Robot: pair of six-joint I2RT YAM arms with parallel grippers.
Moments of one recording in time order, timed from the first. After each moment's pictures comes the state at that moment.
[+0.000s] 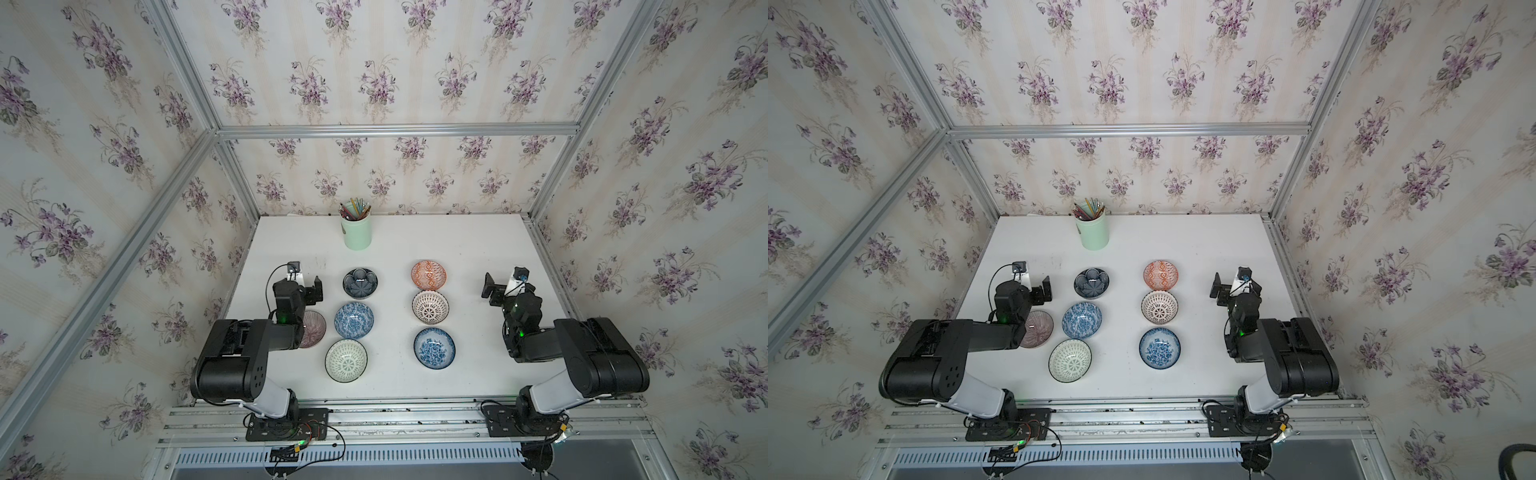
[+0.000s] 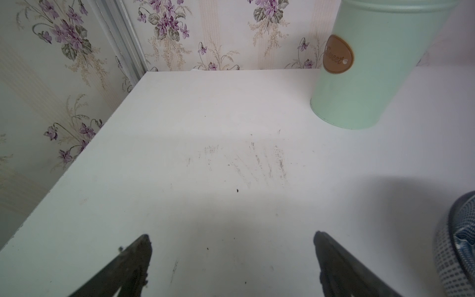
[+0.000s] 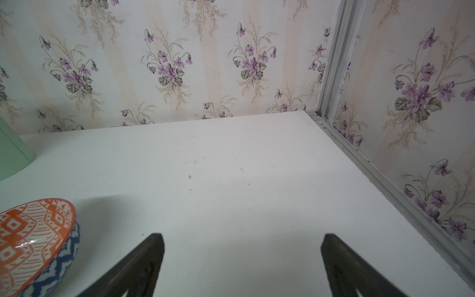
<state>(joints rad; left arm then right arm) -0.03 1.55 0.38 0.79 -0.08 0.01 0.06 1.54 0.21 1.17 0.11 0.06</state>
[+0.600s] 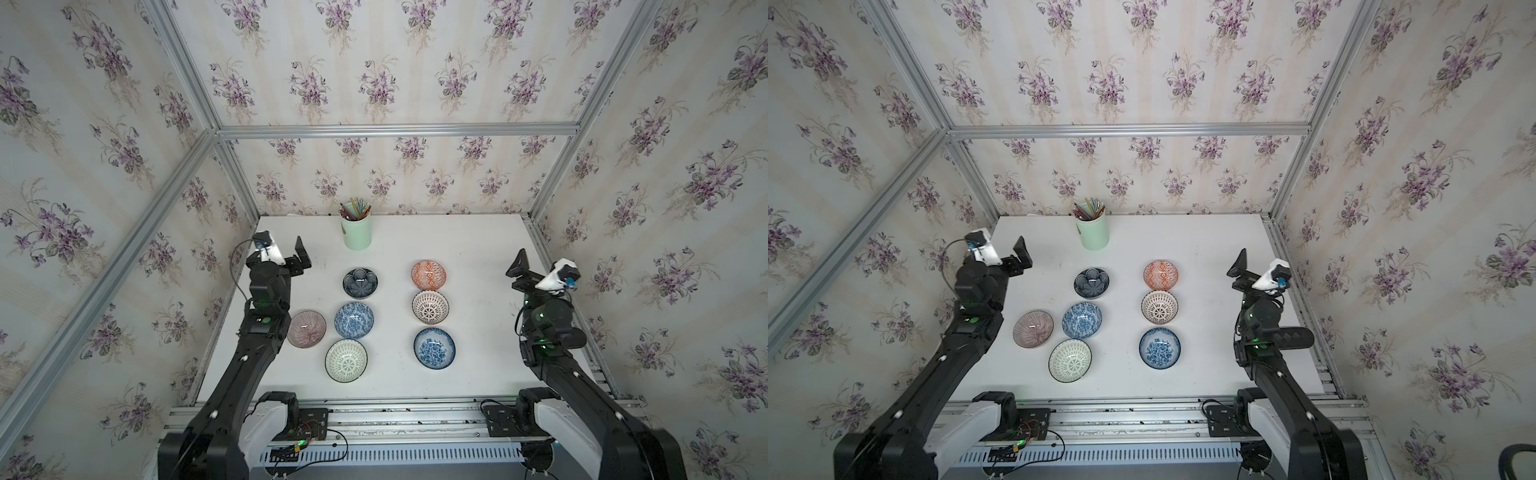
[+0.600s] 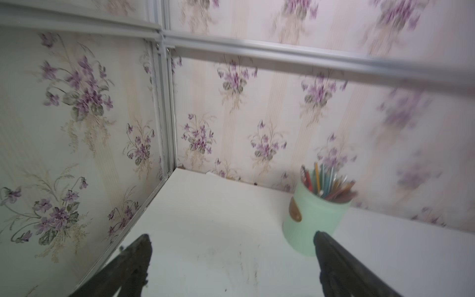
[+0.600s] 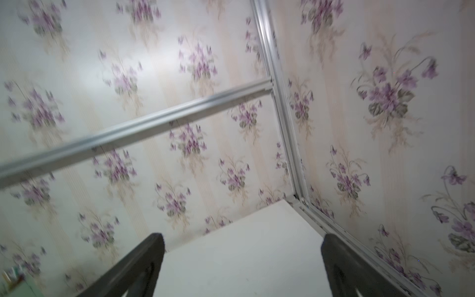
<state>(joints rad) -0.07 0.92 0.70 0.16 -0.20 -0.24 0.10 0.78 0.29 0.77 0.35 0.29</state>
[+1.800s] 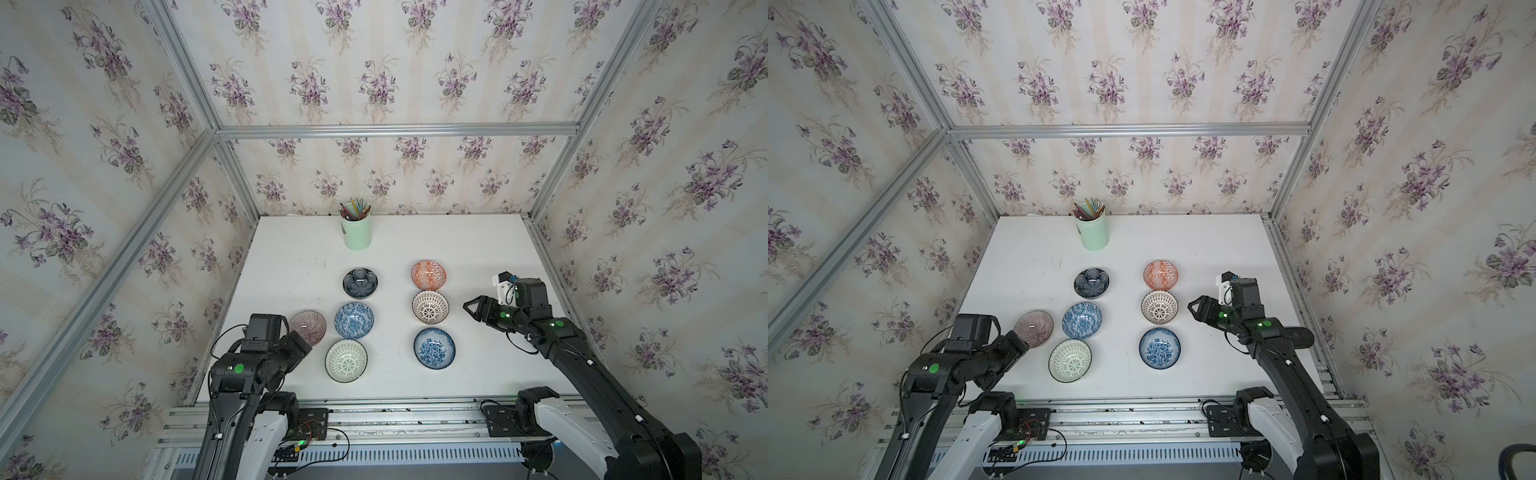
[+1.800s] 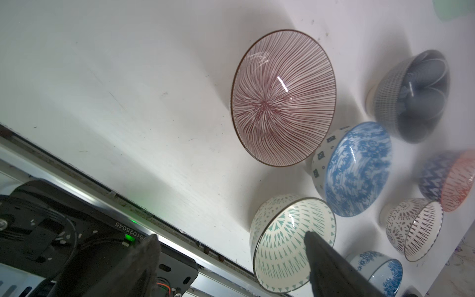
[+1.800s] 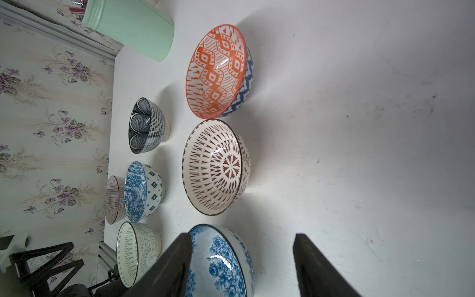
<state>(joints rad) -0.06 0.60 0.71 -1.30 0.09 -0.90 0.18 0.93 0.59 -0.50 -0.43 0.53</state>
